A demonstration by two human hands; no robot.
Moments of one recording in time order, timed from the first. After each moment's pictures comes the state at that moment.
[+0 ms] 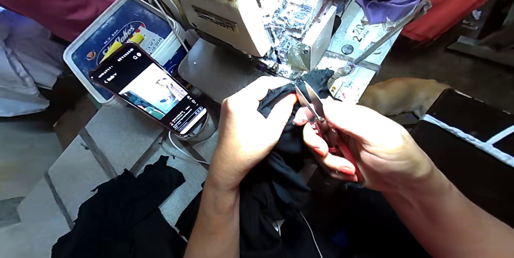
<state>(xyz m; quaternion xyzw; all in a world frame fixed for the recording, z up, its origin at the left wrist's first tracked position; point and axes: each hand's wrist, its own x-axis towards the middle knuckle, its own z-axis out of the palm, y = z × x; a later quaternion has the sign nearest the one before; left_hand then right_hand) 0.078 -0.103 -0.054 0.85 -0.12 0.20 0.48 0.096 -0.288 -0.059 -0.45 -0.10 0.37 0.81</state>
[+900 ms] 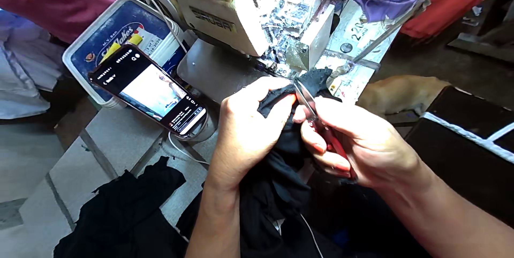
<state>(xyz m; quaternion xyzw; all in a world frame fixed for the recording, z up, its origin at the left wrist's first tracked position) 0.080 -0.102 -0.056 0.84 -0.13 0.20 0.48 0.096 -0.284 -0.064 -0.43 -0.08 0.37 0.82</state>
